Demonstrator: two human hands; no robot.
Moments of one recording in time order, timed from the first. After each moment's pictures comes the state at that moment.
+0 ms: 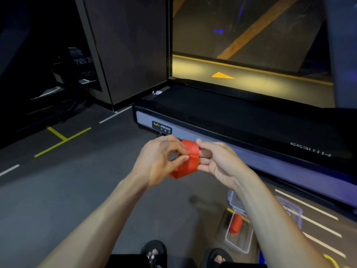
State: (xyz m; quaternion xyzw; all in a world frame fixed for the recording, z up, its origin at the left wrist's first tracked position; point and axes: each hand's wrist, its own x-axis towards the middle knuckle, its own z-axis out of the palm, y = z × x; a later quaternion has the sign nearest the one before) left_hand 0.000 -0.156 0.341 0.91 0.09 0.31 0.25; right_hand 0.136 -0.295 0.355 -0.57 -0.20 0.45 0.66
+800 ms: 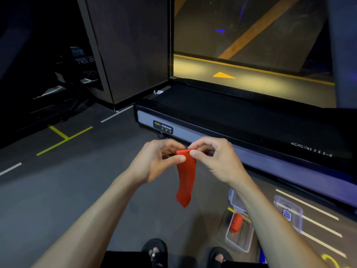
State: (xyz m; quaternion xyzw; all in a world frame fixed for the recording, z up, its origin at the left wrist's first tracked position) left_hand -0.009 -0.145 0.334 0.86 0.13 0.21 0.44; right_hand 0.139 -0.305 0.347 -0.72 -0.49 0.11 0.49
